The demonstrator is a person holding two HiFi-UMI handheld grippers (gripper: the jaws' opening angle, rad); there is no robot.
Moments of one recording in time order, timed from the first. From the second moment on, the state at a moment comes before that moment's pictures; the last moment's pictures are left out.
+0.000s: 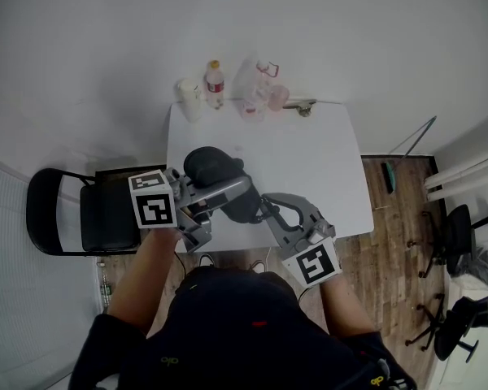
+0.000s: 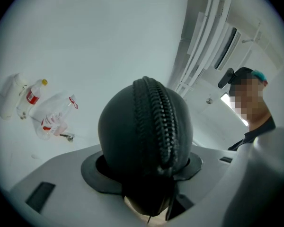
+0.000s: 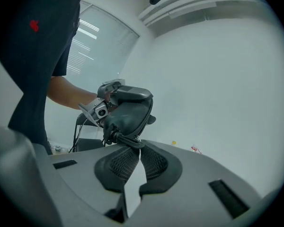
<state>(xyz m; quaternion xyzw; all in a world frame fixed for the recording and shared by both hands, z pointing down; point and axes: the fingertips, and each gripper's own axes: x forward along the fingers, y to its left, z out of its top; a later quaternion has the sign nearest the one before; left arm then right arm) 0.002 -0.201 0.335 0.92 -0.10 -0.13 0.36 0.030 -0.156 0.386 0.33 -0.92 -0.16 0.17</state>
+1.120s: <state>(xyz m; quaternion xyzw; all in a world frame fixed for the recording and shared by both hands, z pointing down) 0.029 -0.144 0.383 0.95 -0.05 0.08 0.30 0.022 -0.143 0.394 0.31 -0.89 -0.23 0.24</state>
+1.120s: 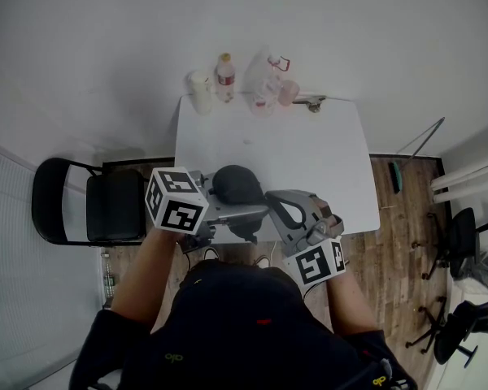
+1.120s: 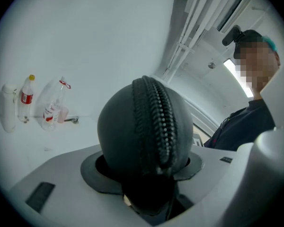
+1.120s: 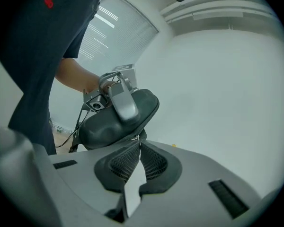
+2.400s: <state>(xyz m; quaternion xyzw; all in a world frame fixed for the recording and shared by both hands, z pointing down) 0.039 -0.123 0.418 0.97 -0.04 0.20 0.13 0.035 -0.143 0.365 0.27 -0.95 -0.14 0.13</state>
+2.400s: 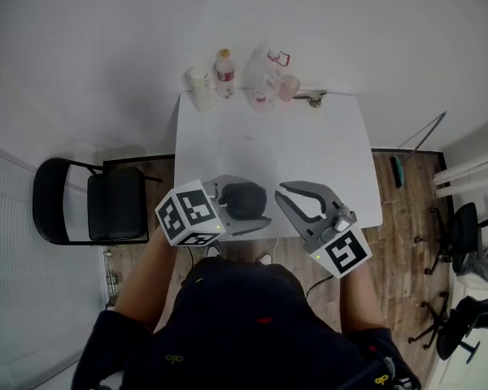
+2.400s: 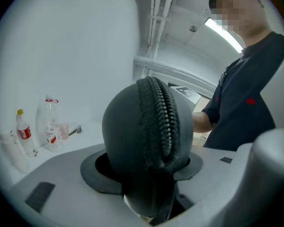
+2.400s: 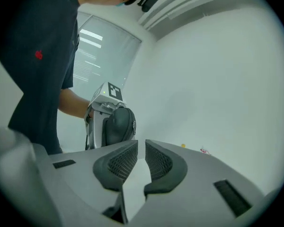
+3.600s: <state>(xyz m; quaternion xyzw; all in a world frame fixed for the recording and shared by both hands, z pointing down) 0.065 -0.097 0.403 0.99 0.03 0.15 0.03 0.014 -0.115 0.321 0.11 -0.99 0.03 -0.05</state>
